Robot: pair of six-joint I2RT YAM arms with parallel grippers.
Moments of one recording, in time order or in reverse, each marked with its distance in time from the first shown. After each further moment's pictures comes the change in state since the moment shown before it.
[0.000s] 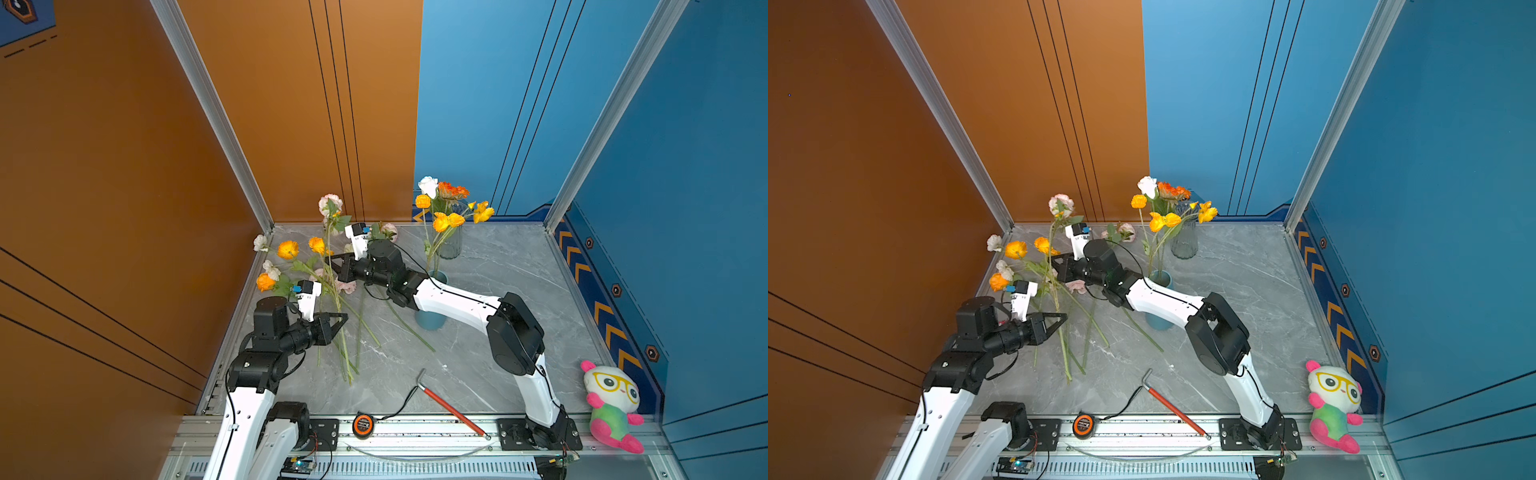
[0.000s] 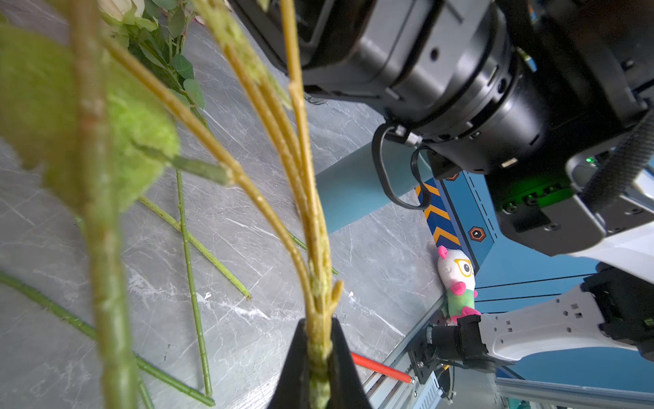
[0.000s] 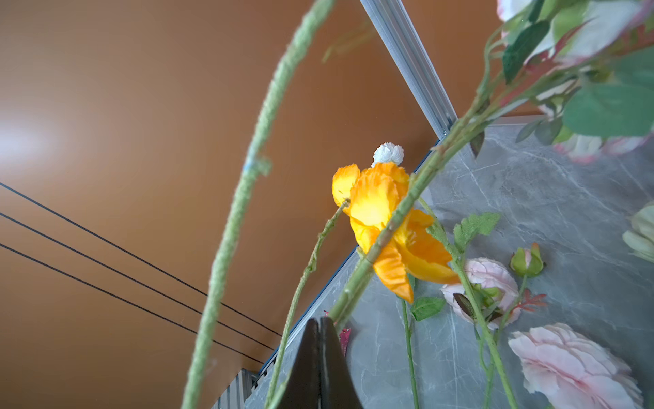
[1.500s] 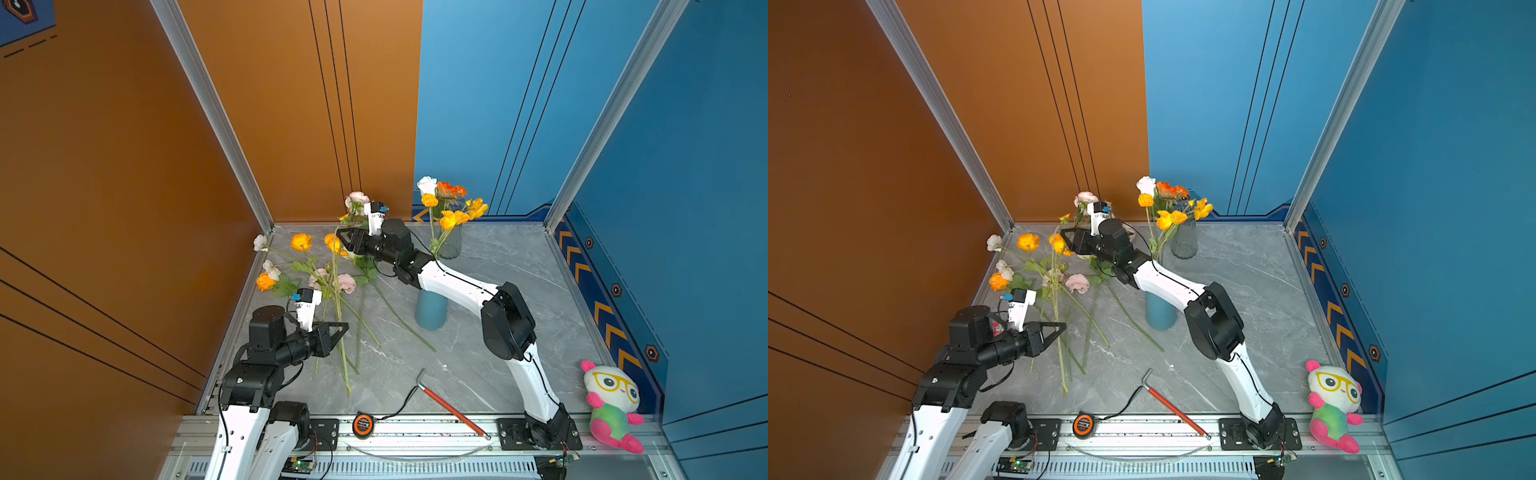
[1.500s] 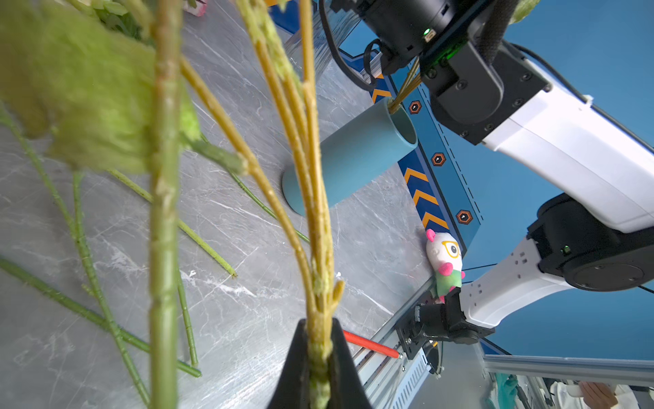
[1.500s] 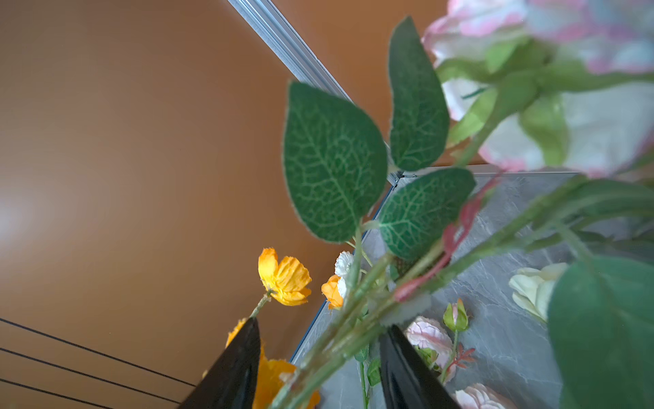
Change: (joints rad) left arm -0.028 -0.098 0.017 -0.112 0.021 0.001; right arm -0.127 0.114 0.186 -0.038 0.023 0.073
